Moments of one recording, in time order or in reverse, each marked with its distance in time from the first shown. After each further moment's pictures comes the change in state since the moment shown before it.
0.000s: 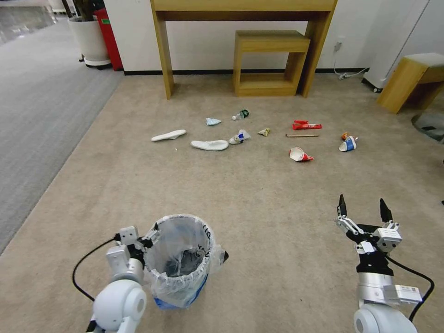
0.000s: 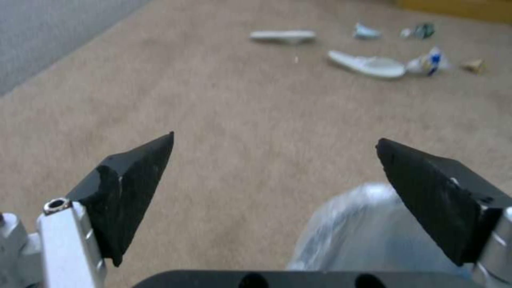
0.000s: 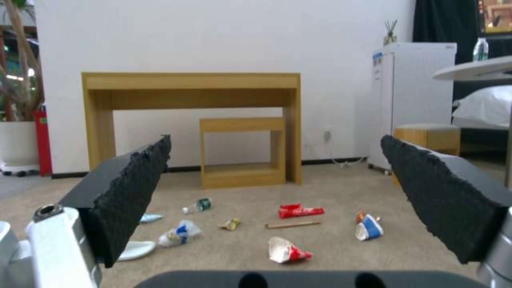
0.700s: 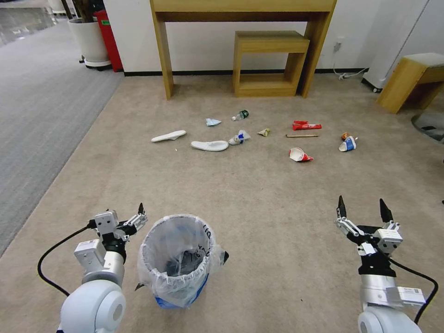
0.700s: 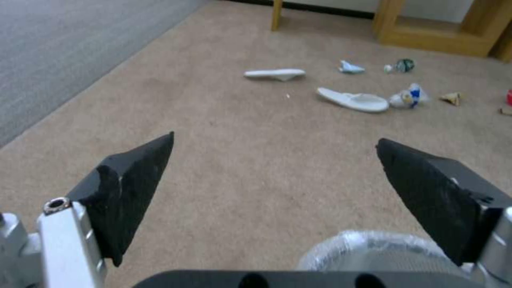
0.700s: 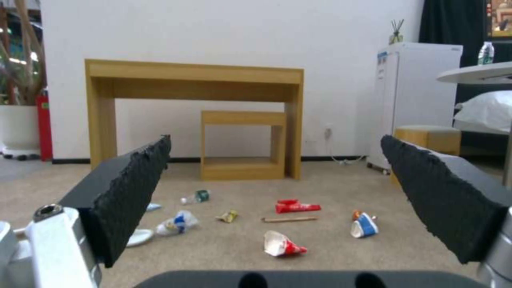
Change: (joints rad) left arm 0.025 0.031 -0.018 -0.088 -0.009 0.003 -0.001; right arm -0.035 -0.012 0.020 0.025 -0.018 -0.021 -0.005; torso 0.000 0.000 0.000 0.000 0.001
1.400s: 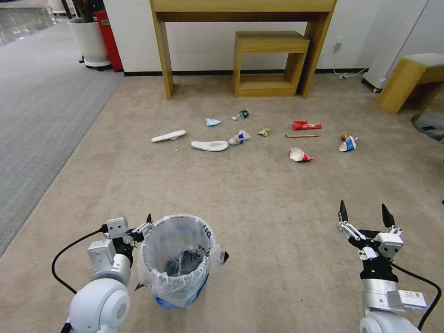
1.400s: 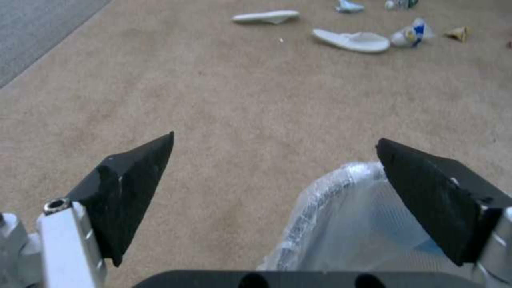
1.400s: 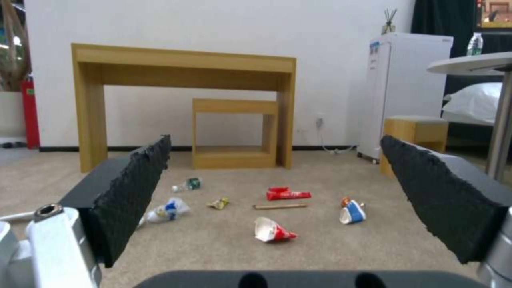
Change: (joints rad) left arm -0.029 0.119 0.066 0.055 -0.124 0.094 -0.076; right arm -0.024 0.010 0.004 0.002 -0.020 -0.016 0.023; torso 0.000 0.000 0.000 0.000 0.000
